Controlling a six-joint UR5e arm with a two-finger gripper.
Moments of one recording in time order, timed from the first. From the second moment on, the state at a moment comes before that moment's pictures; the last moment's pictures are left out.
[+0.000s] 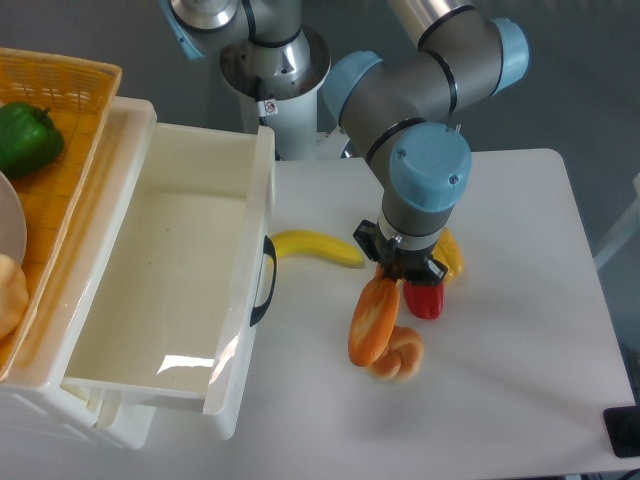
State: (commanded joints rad) arm 2.54 -1.96 -1.41 -1.41 1.59 1.09
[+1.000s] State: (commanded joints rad) arm 2.56 -1.87 -1.34 -1.58 1.61 1.01
